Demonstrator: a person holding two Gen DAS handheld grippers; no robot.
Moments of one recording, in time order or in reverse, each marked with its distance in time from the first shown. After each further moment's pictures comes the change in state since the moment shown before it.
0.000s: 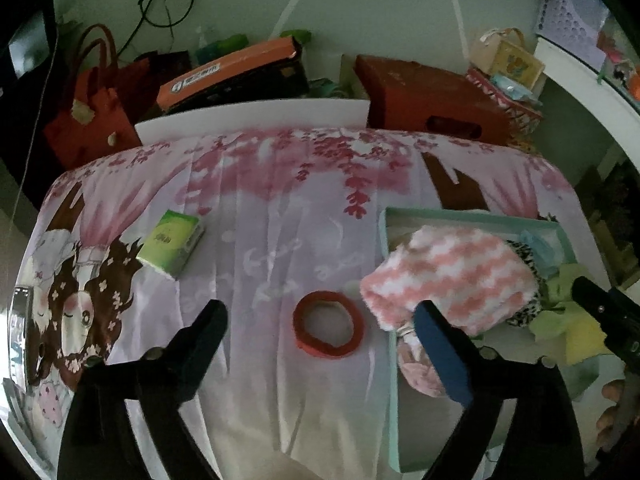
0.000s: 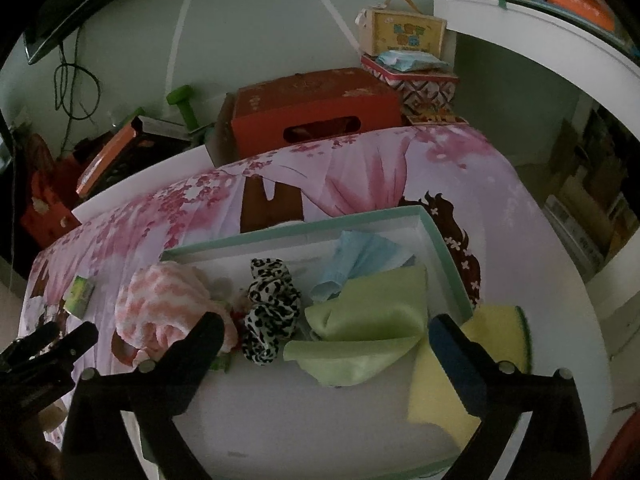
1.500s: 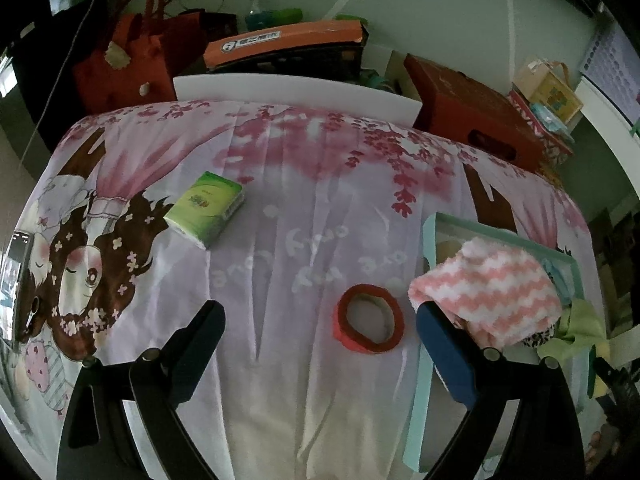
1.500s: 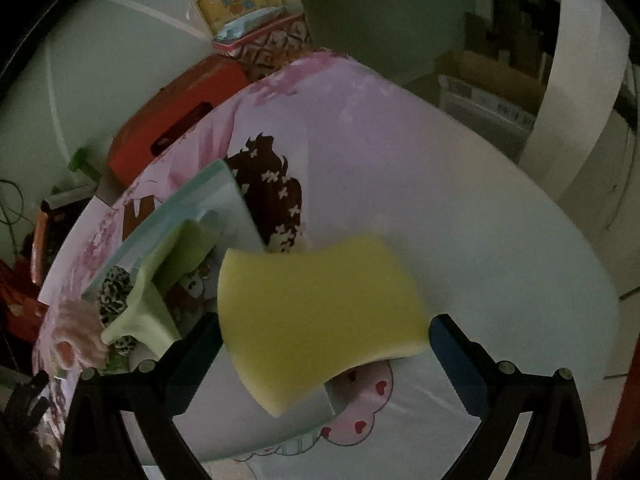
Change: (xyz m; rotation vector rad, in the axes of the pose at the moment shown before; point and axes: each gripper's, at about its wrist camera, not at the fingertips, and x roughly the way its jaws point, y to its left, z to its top) left arm 0.008 0.045 -0.003 -0.176 0.062 0.010; right arm 0.012 -0.149 -0.049 0.406 0.112 -0.053
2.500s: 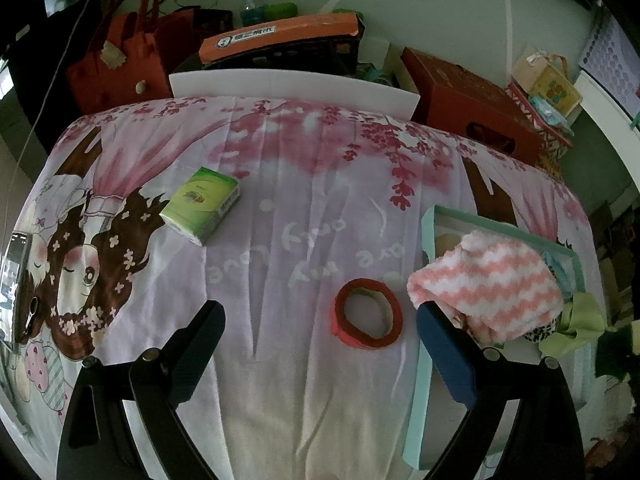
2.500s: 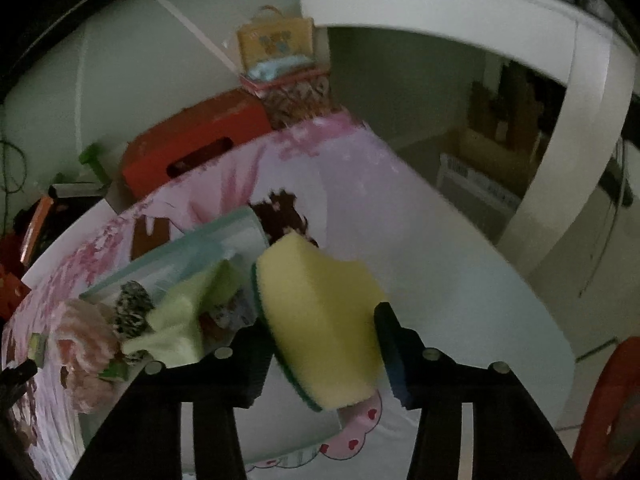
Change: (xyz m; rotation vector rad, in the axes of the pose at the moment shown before) left arm 0.004 -0.003 -0.002 0.018 0.019 -0.001; right arm -0.052 0.039 0.006 -0.166 -0.207 -0.093
